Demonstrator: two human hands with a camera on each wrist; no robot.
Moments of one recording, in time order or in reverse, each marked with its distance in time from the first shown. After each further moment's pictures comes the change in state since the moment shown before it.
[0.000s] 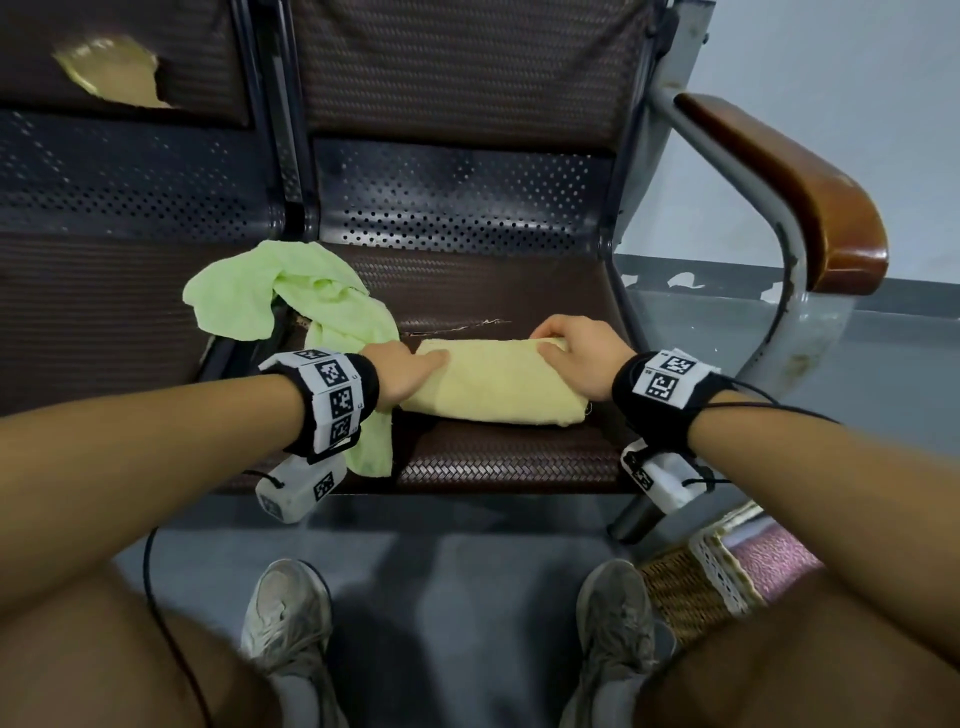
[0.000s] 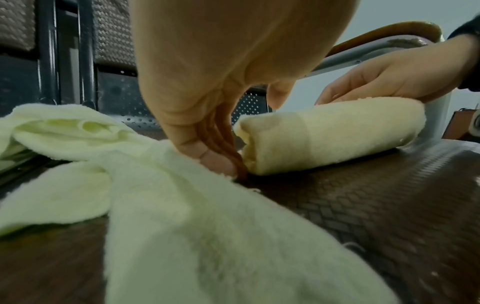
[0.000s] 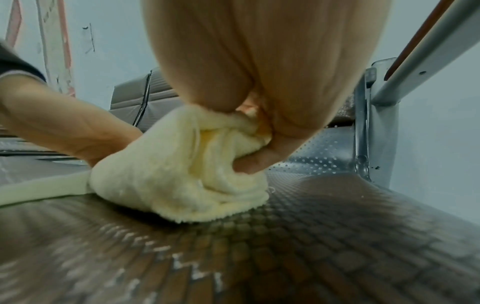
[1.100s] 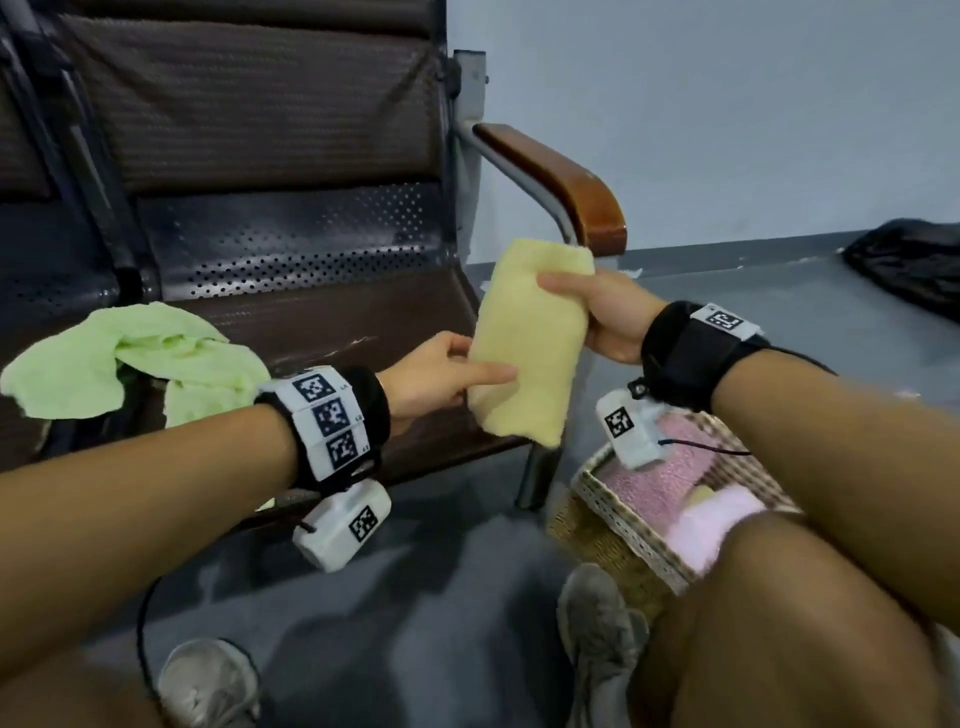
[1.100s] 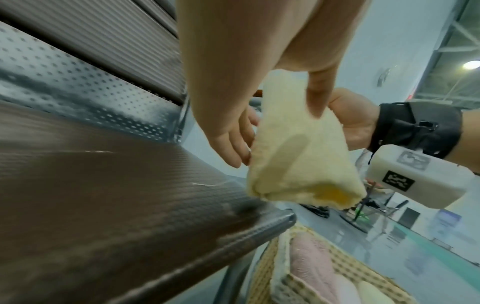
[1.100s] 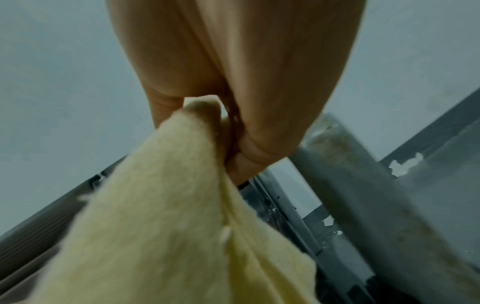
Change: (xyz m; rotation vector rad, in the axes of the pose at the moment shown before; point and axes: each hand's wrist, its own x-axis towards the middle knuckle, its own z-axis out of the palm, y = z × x) left_hand -0.105 0.135 0.041 -0.633 -0.451 0.461; right_hand -0.140 0.032 -0.111 1.153 0.256 0.301
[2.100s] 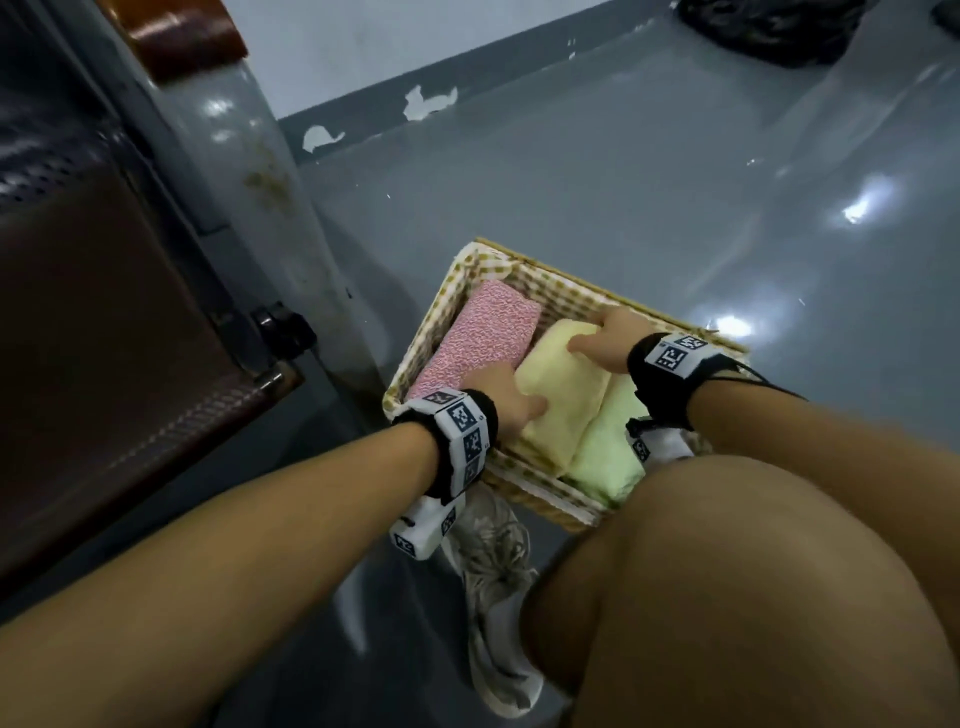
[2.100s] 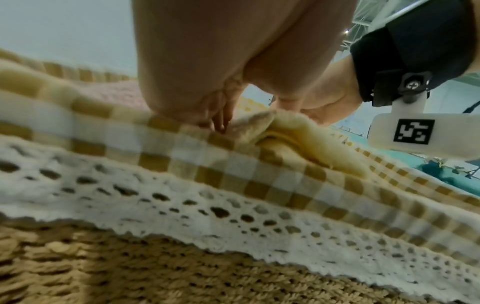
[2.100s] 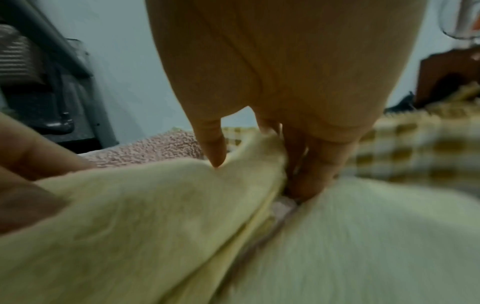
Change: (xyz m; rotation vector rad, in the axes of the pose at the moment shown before) left_hand 0.148 -0.098 0.319 0.789 -0.376 -0.108; right_hand -0.057 0.237 -0.288 -0.957 0.471 0.623
